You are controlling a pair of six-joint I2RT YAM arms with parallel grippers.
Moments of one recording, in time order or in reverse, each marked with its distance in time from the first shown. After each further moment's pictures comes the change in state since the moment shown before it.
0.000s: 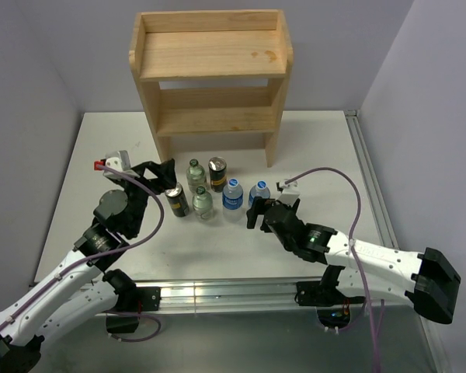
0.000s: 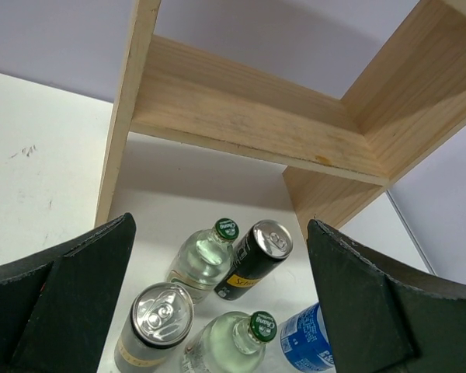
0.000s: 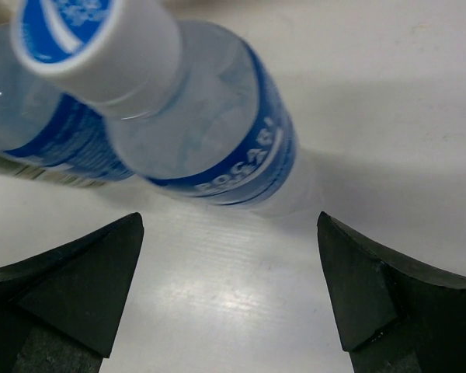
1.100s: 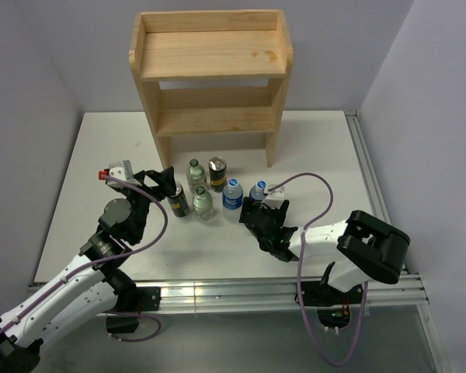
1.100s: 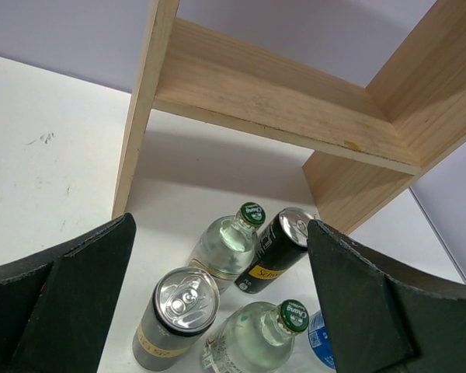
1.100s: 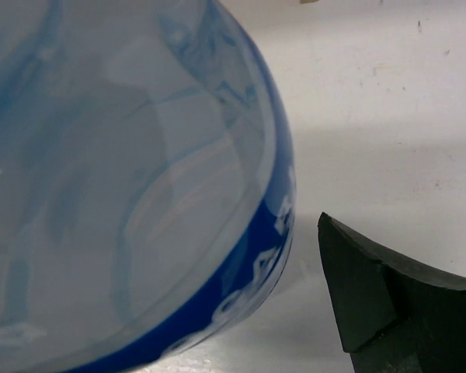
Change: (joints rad) left arm -0.002 -0.045 -0.137 0.092 -0.034 0.023; right arm 0.008 0.489 -0.095 0.597 0.288 -0.109
